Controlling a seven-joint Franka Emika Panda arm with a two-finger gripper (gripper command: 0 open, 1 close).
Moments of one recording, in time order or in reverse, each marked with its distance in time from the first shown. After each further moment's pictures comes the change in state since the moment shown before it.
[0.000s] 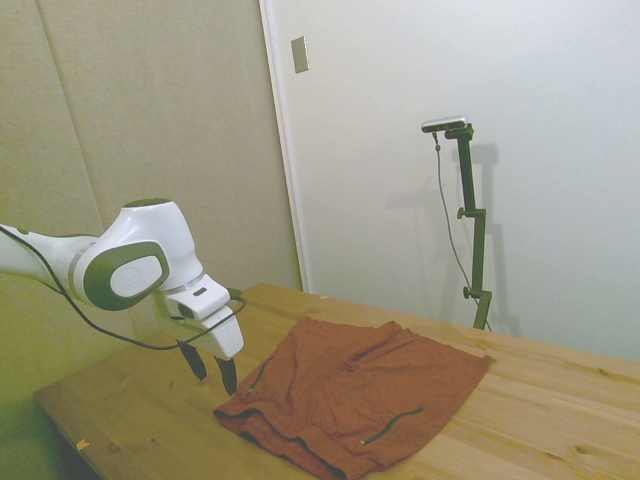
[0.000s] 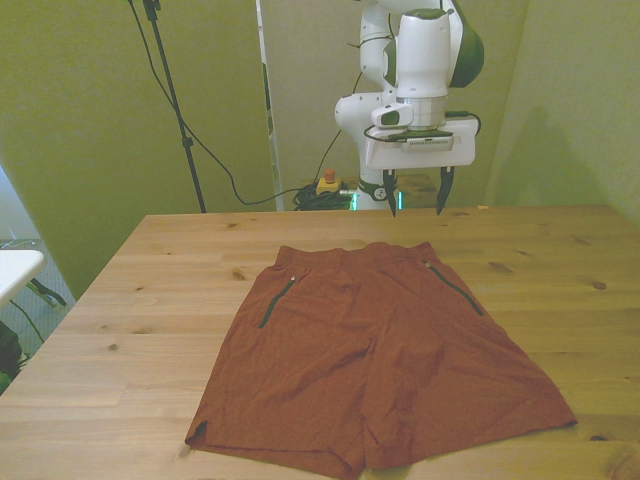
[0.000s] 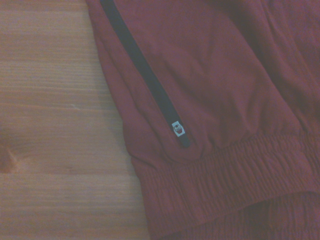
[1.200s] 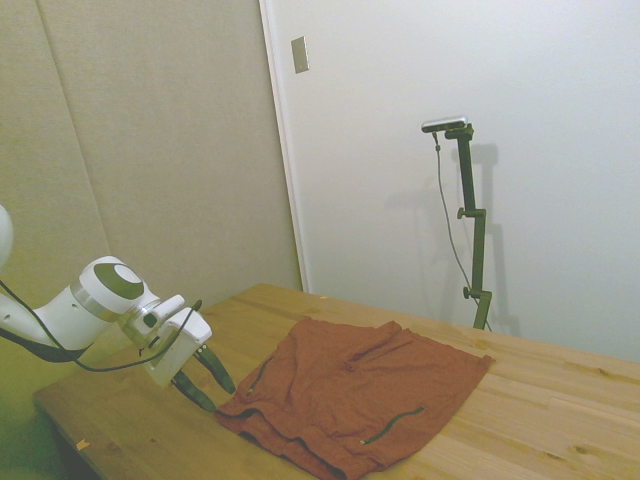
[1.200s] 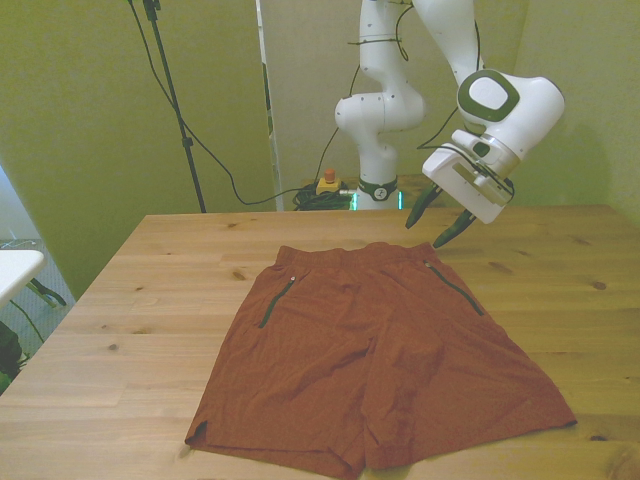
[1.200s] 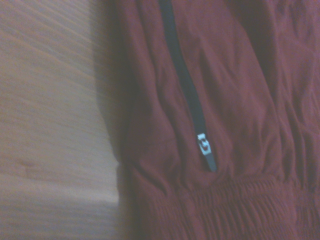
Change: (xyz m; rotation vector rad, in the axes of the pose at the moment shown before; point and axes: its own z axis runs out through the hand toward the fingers) arm -0.093 -0.092 0.096 -0.501 0.502 -0.268
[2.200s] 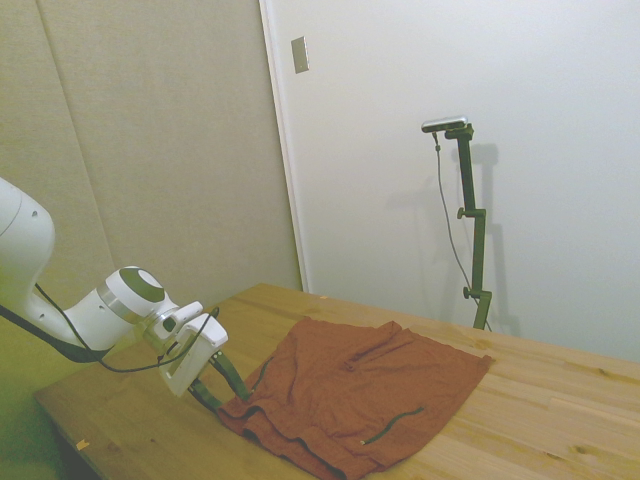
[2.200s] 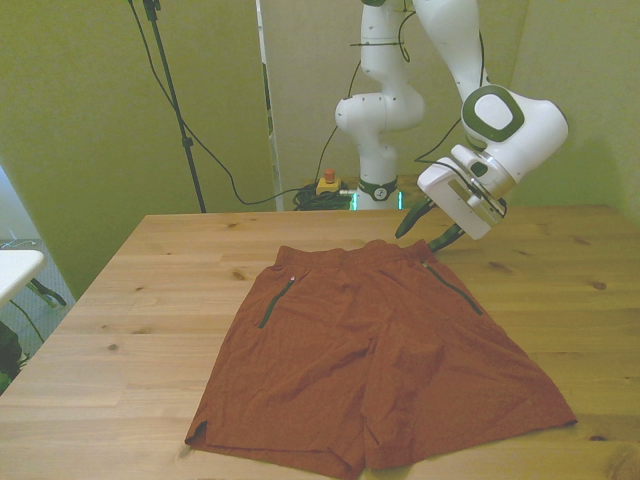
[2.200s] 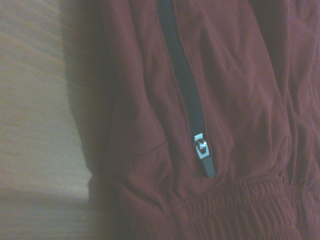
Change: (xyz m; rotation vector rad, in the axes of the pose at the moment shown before) arm 0.009 -0.003 0.028 -0.126 -0.010 -0.025
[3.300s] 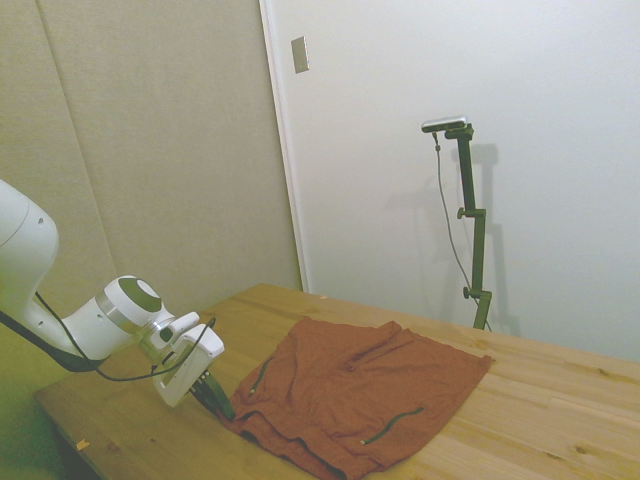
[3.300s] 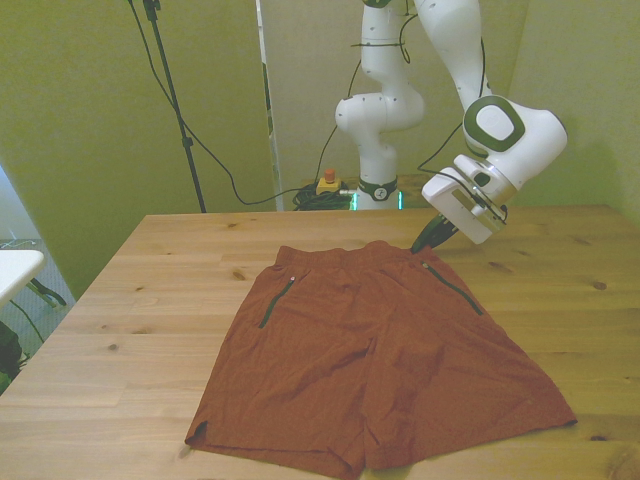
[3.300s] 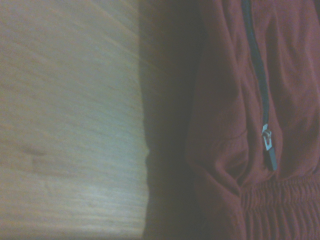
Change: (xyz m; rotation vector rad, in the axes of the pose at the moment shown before) arm -0.019 -0.011 0.004 0.022 -0.005 -0.041
